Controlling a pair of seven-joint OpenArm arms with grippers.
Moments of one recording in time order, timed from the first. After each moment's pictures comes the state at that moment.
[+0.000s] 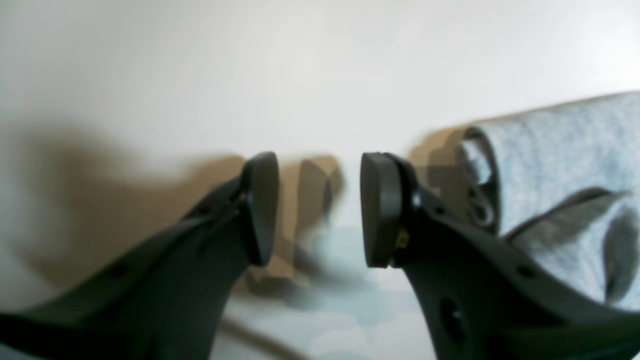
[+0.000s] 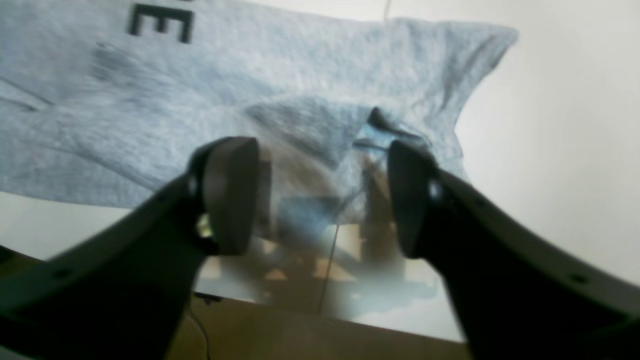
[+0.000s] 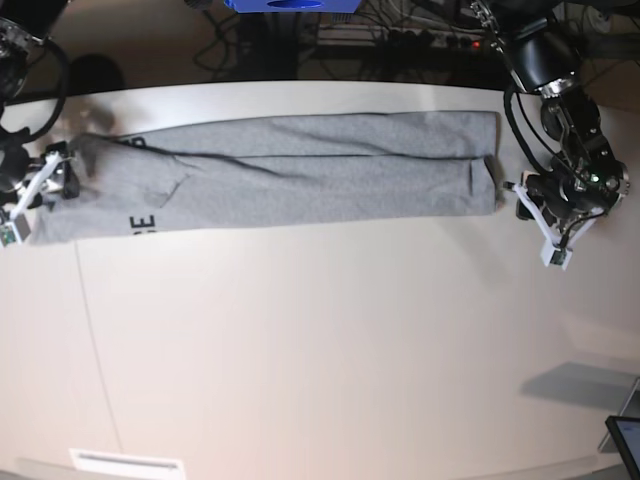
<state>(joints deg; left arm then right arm) -1.9 -17.4 -30.8 90.5 -9.6 -40.2 67.3 -10.7 18.4 34.9 106.6 35.3 34.9 -78.6</state>
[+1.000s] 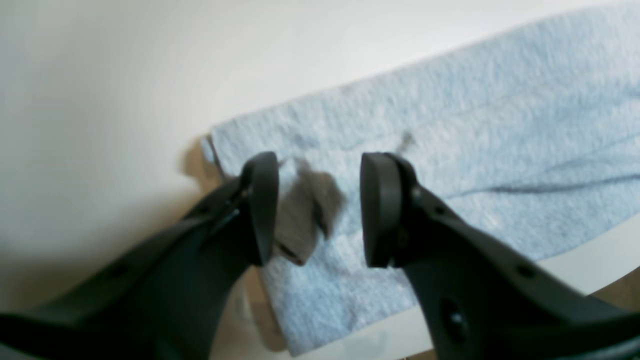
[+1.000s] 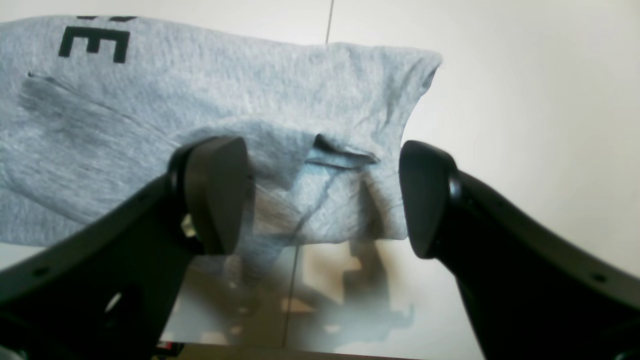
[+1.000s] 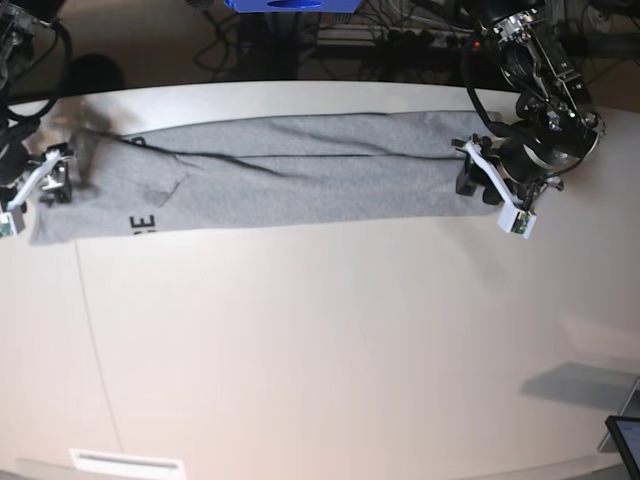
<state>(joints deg) 11.3 -7.8 -30.7 111.1 -28.7 -40.2 73.7 -15.0 17.3 34.9 106.6 24.9 35.1 -60.9</state>
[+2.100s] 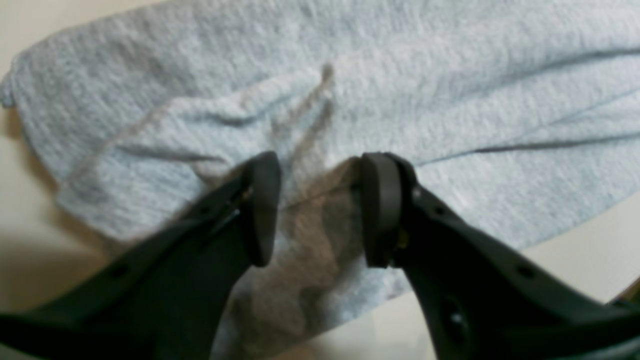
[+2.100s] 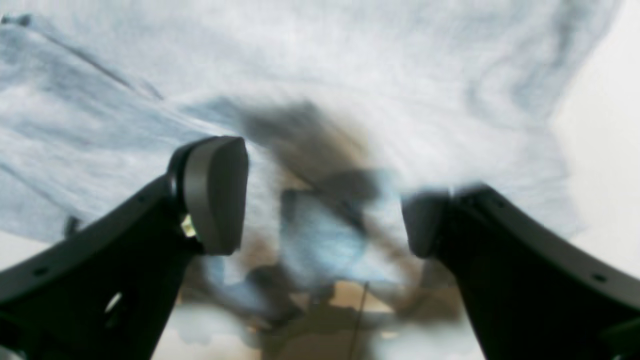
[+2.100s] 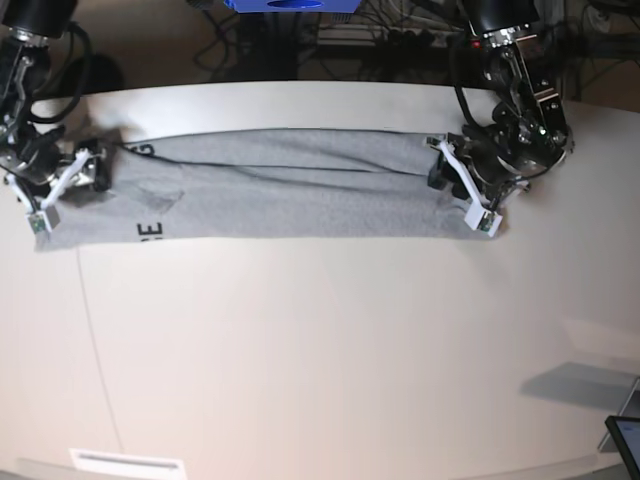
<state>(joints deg) 9.5 -9.1 -22.5 98.0 -20.9 -37.1 64.5 -11.4 17.7 27.1 90.9 24.9 35.4 -56.5</state>
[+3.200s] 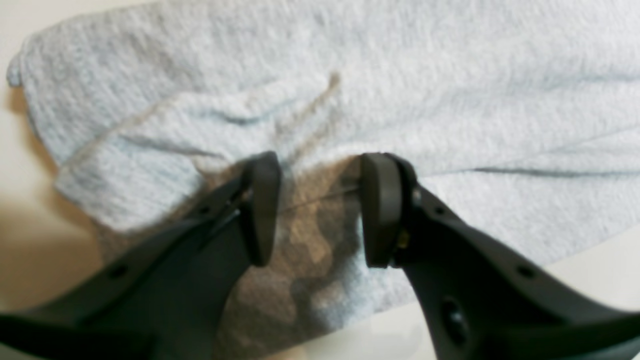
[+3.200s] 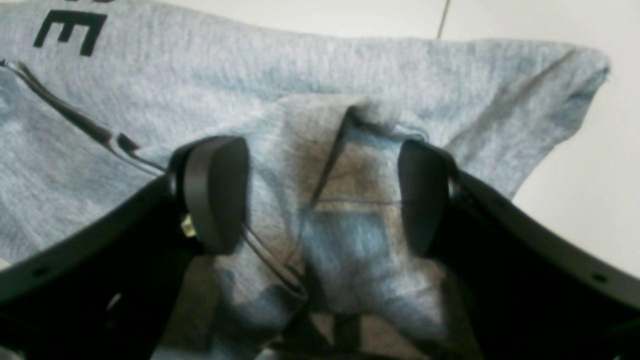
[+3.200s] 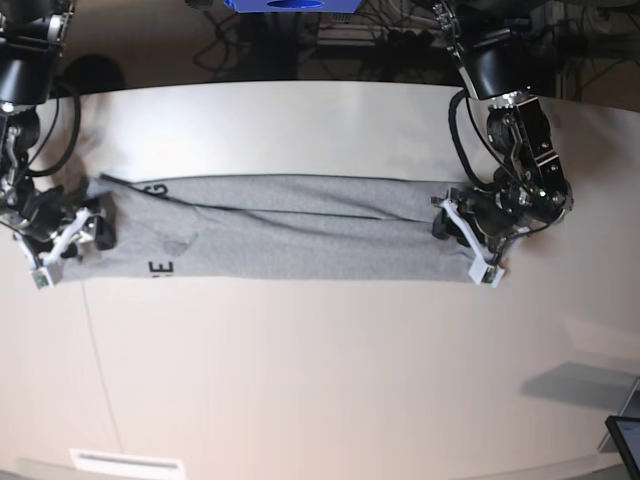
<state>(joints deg) -4.4 -8.9 -22.5 85.8 -15.7 -36.7 64.2 3.7 24.0 16.2 70.3 26.4 35.6 -45.4</state>
